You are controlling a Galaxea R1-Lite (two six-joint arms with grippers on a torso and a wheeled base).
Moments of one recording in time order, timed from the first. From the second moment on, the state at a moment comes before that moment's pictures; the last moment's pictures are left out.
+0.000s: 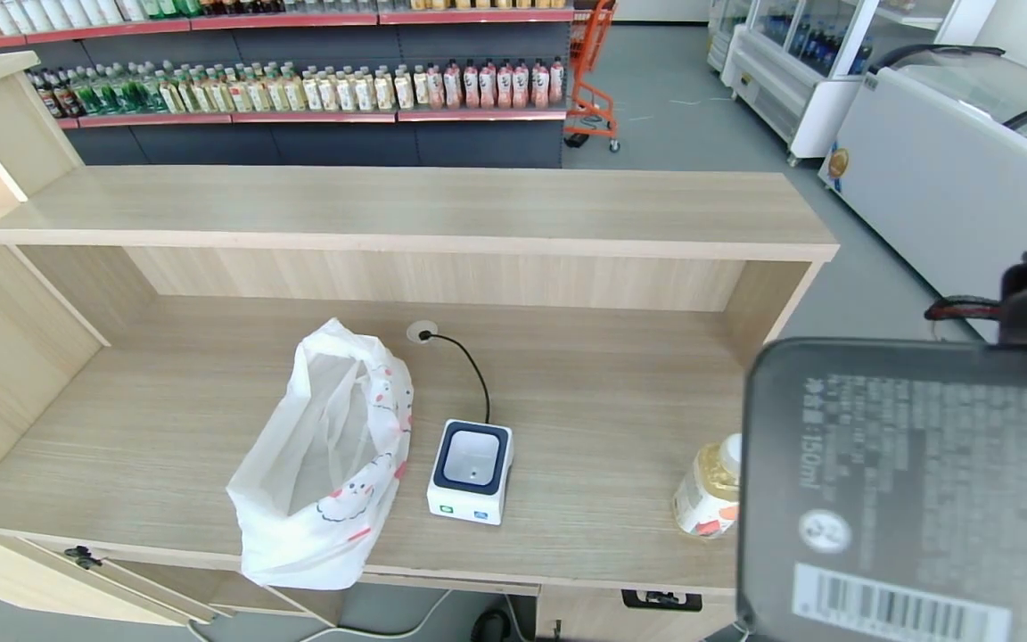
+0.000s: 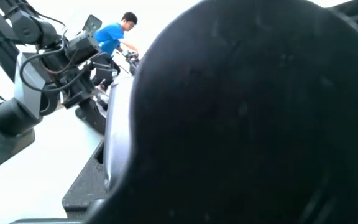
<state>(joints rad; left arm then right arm) 0.00 0.00 0.00 0.00 -0.05 0.02 0.72 1.43 -0.56 -1.57 1.16 -0.54</state>
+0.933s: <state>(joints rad) 0.00 0.00 0.00 0.00 -0.05 0.02 0.60 1.21 -0.46 -1.36 1.20 -0.68</state>
